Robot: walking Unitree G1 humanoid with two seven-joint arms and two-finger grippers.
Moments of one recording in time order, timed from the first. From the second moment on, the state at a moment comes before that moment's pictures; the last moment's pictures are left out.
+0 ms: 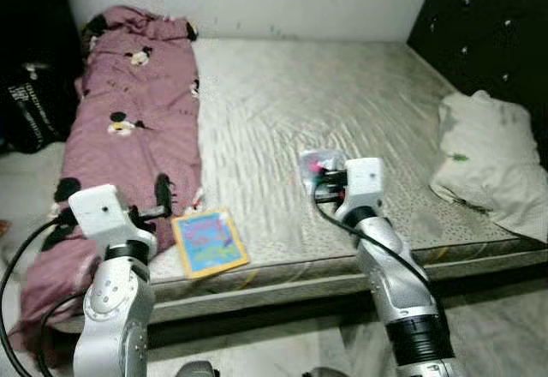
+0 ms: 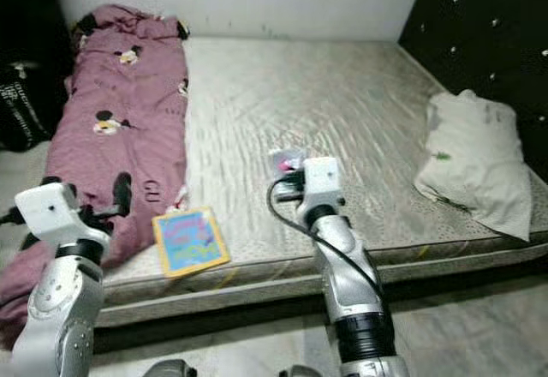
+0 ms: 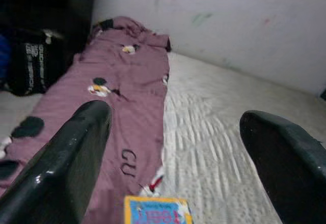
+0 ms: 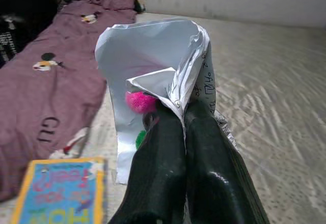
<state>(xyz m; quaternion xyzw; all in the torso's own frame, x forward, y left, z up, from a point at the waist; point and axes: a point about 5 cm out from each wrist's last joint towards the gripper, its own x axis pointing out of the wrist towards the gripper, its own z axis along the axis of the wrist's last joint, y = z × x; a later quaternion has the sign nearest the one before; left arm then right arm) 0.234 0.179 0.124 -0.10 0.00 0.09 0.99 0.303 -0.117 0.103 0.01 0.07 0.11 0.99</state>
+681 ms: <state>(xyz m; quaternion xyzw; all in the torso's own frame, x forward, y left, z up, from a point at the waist) 0.237 0.168 0.121 -0.11 0.01 0.07 0.99 0.302 -0.129 0.099 0.00 0.08 0.12 0.99</state>
